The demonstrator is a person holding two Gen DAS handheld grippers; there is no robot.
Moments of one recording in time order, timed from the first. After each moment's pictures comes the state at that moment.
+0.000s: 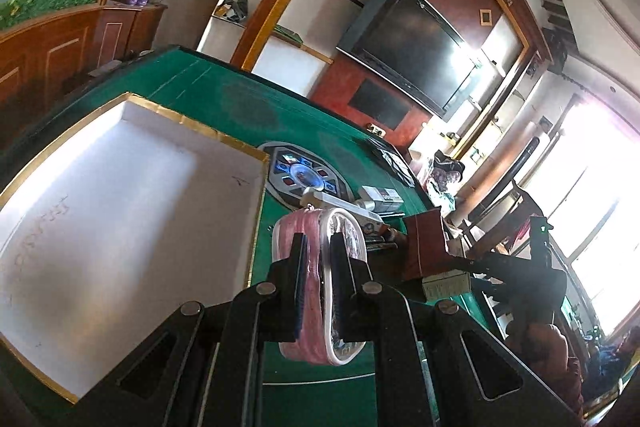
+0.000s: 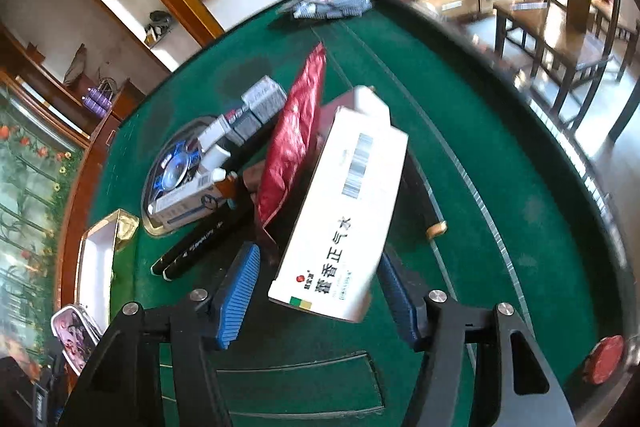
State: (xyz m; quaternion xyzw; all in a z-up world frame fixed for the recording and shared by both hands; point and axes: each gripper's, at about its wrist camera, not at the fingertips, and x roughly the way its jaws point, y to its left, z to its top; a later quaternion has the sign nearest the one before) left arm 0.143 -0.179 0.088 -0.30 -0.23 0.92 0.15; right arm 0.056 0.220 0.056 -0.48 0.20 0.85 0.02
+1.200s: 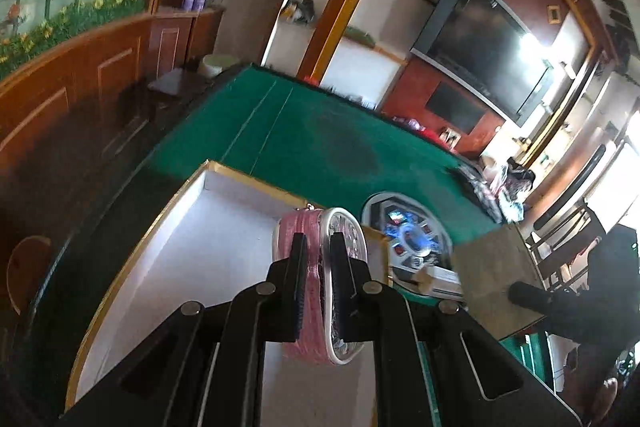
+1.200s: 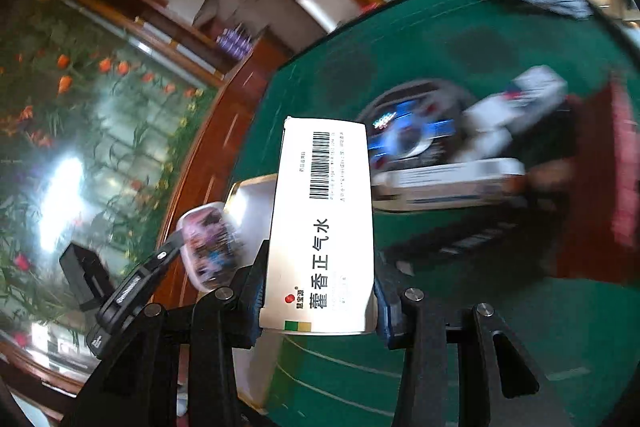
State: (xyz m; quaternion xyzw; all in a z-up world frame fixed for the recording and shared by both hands) left arm 0.036 -0.261 0.110 -0.35 -0.19 0.91 0.03; right arm -0.007 0.034 0.093 -0.49 0.24 0.80 -0.27
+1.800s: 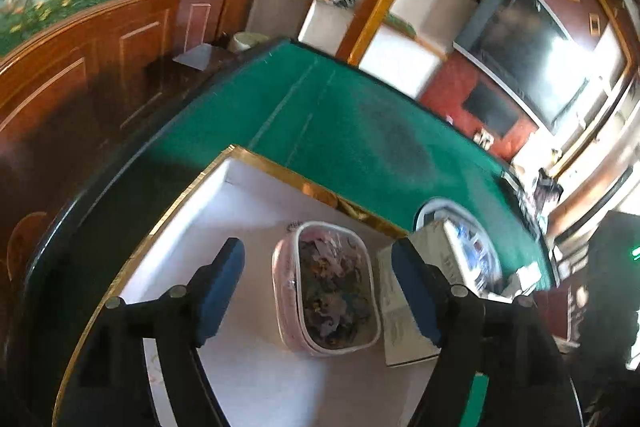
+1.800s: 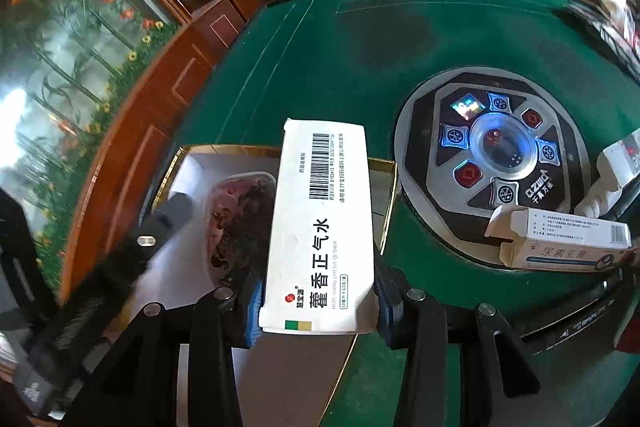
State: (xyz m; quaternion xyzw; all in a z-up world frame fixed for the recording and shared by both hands) left arm -0.004 -0.284 0.070 -0.37 -0.22 0.90 -0.03; right arm -0.060 -0.094 0.045 -0.53 0.08 0.82 -0.20
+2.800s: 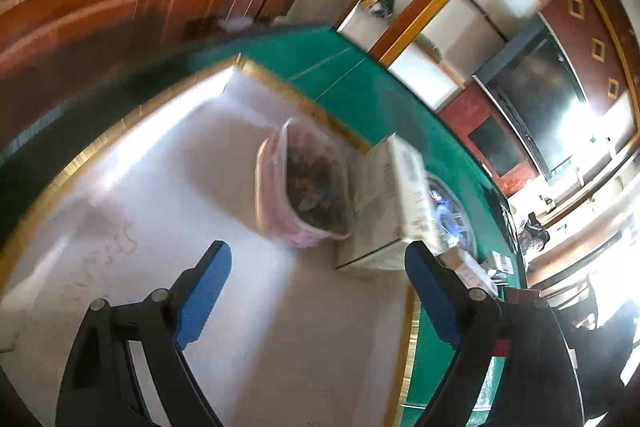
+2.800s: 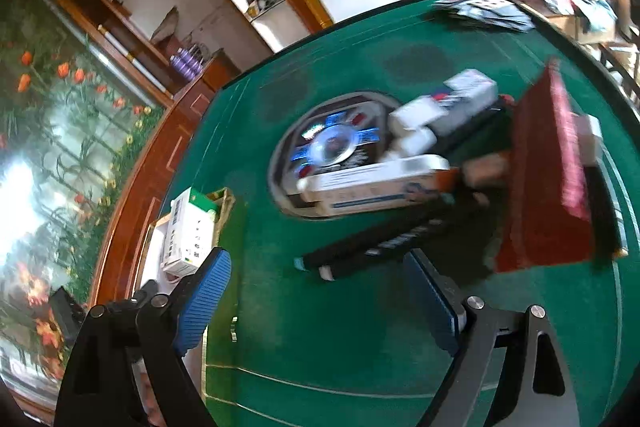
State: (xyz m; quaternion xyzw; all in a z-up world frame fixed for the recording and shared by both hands) left arm 0.100 -0.254 0.050 -0.34 -0.31 0.88 -0.07; right arm 0.032 0.105 0.069 -0.44 0.21 0.86 -0.15
